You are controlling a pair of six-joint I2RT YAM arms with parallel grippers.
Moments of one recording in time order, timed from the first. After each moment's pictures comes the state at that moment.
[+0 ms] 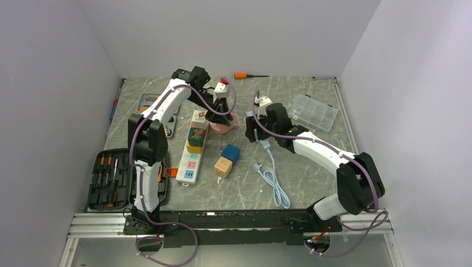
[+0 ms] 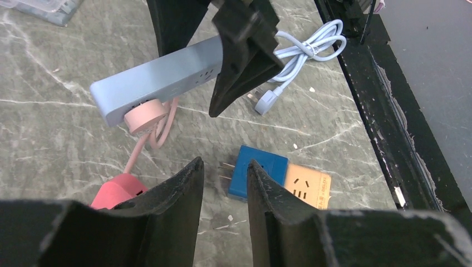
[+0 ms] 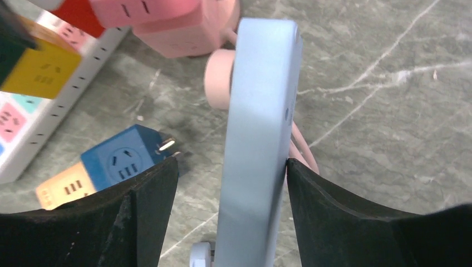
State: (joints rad) left arm -0.38 2.12 2.02 -1.30 1.19 1.22; right arm 0.53 1.44 0.92 -0.09 -0.11 0.12
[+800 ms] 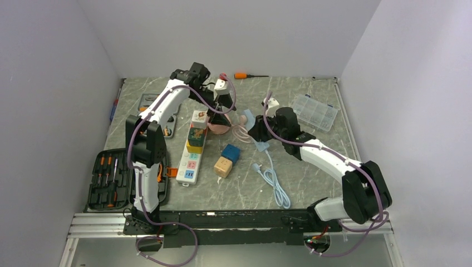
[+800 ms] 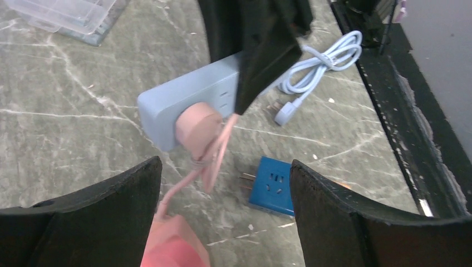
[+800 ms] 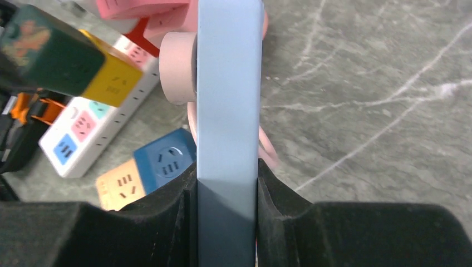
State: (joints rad) left arm -0.38 2.09 2.02 -1.24 1.21 1.19; right arm 0.49 1.38 0.81 0.07 -0.25 0.22
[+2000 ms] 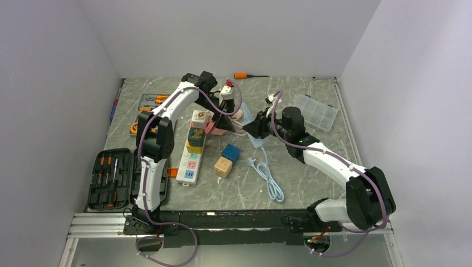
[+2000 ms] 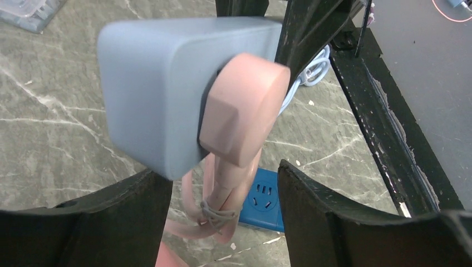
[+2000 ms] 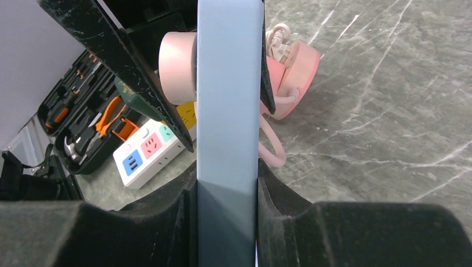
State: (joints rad) left arm -0.41 2.21 2.03 -1.24 1.26 1.19; right arm 0.47 1.30 0.76 0.30 -0.44 0.30
